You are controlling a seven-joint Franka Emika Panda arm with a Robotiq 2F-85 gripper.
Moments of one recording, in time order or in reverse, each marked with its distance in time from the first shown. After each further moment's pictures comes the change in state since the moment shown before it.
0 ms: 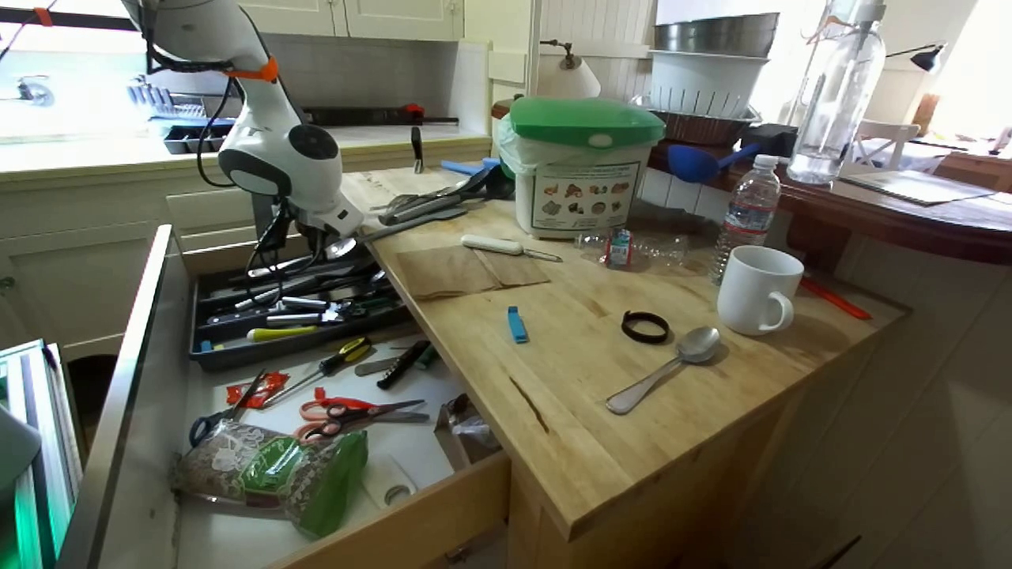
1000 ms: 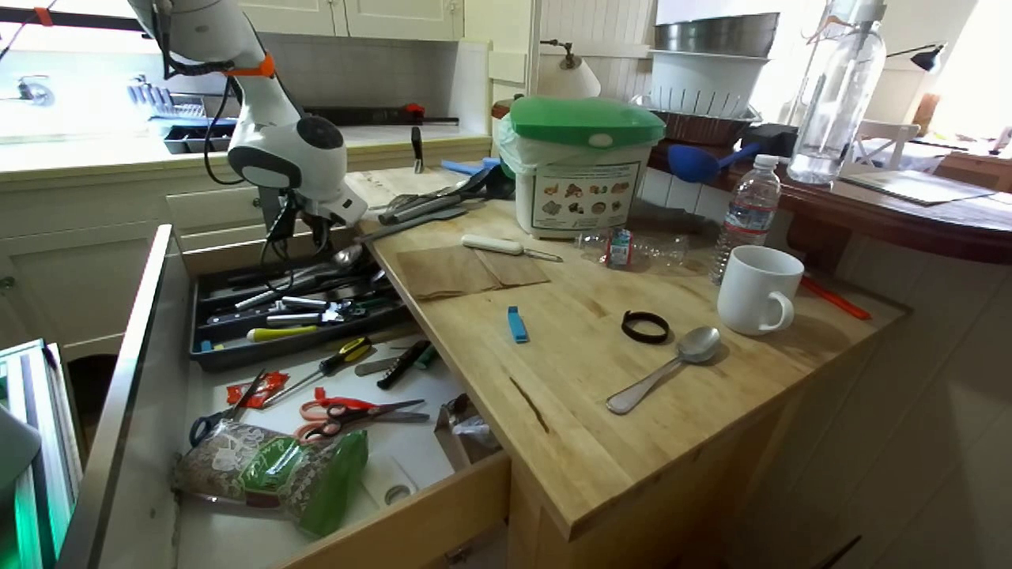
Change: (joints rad) arm 0.114 0.021 -0.074 0.088 -0.086 -0.030 0.089
